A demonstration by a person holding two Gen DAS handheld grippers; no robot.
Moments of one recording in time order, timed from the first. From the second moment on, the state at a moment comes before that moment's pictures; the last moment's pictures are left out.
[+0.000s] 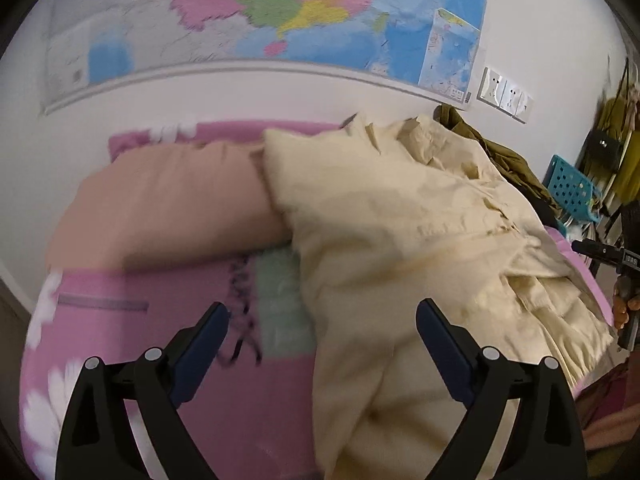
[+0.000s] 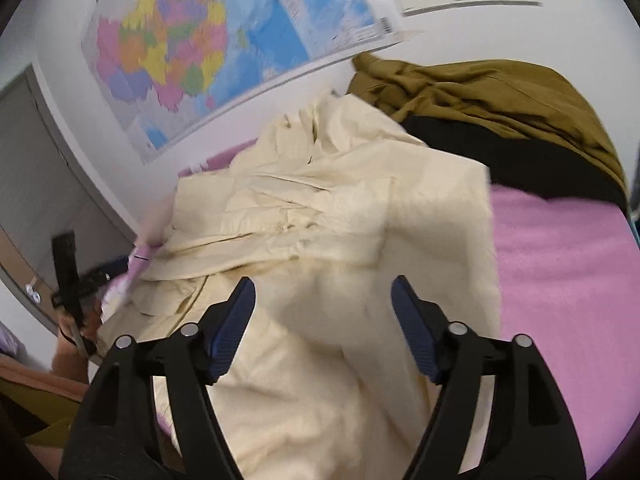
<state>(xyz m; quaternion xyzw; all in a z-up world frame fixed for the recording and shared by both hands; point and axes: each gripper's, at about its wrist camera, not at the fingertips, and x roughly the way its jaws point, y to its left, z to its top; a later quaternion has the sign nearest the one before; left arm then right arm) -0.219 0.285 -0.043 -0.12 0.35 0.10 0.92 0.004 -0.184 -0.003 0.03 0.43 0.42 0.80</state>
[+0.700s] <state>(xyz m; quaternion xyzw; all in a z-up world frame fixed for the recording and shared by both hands) -0.264 0.255 -0.091 -0.27 0.40 -0.06 0.87 -0.042 -0.281 -0.050 0.12 0.48 0.38 0.78</state>
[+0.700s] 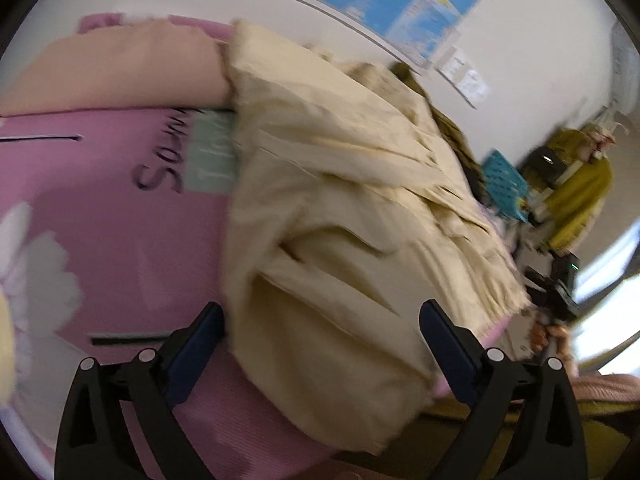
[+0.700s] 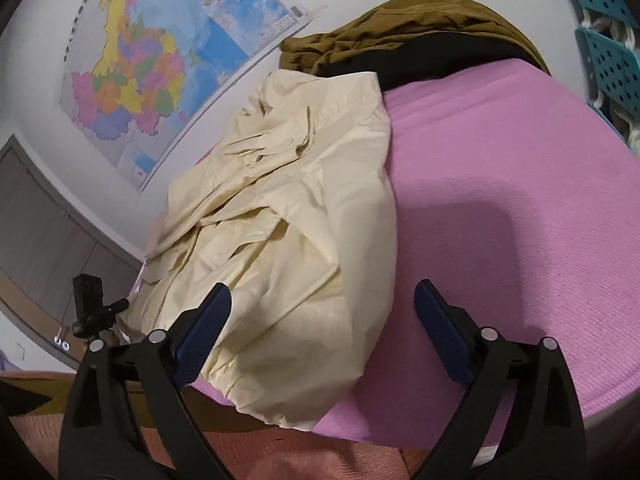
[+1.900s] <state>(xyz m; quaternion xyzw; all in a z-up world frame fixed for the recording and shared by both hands) -0.241 0.226 -0.092 -0.26 0.42 0.00 0.87 -0.063 -0.236 -0.067 0.14 0.49 0.43 0.75</state>
